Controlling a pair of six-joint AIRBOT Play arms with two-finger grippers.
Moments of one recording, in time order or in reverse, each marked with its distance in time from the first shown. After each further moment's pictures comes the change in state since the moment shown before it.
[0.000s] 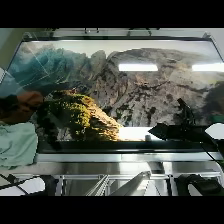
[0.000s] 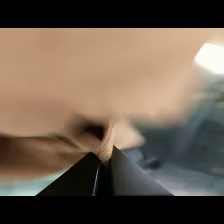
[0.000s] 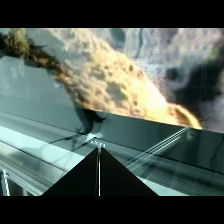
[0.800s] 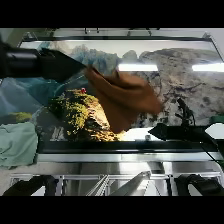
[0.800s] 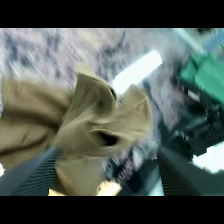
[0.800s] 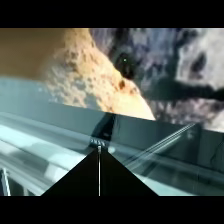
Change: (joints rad) left arm -0.703 0.378 0.114 -0.531 -0.053 0.111; right arm 0.000 0.000 0.000 0.000 0.025 0.000
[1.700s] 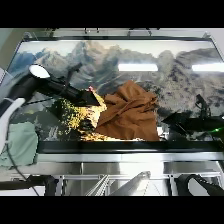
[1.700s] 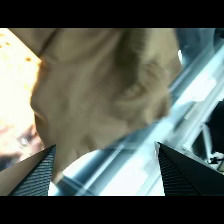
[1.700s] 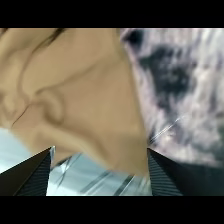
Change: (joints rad) left arm -0.002 -0.548 -0.103 0.020 -0.130 0.016; right arm -0.418 -0.298 0.116 -0.013 0.106 -0.249
